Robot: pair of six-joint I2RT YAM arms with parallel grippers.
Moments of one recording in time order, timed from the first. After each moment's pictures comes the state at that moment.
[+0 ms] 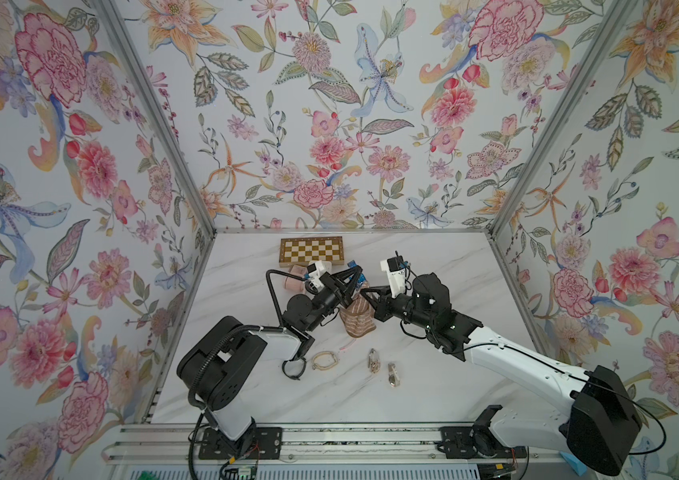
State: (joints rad) left arm -0.66 1.70 0.66 1.36 0.17 -1.79; right arm 0.74 1.28 0.82 0.17 -0.21 0.42
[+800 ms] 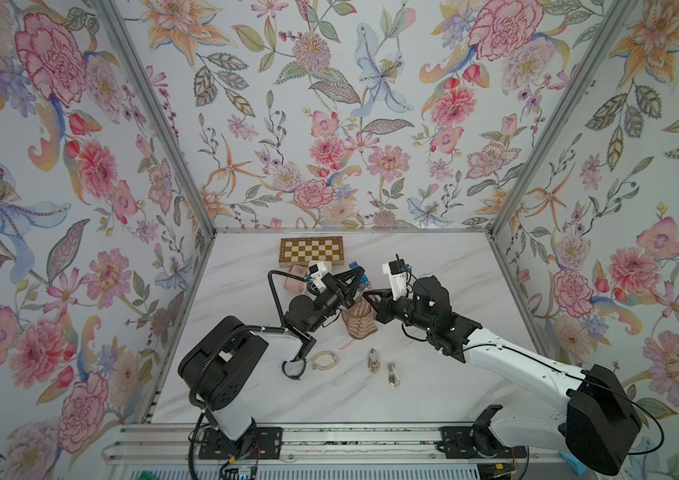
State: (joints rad) left arm -0.67 1.70 0.66 1.36 0.16 -1.79; right arm 0.71 1.28 0.79 0.18 -0.21 0.43
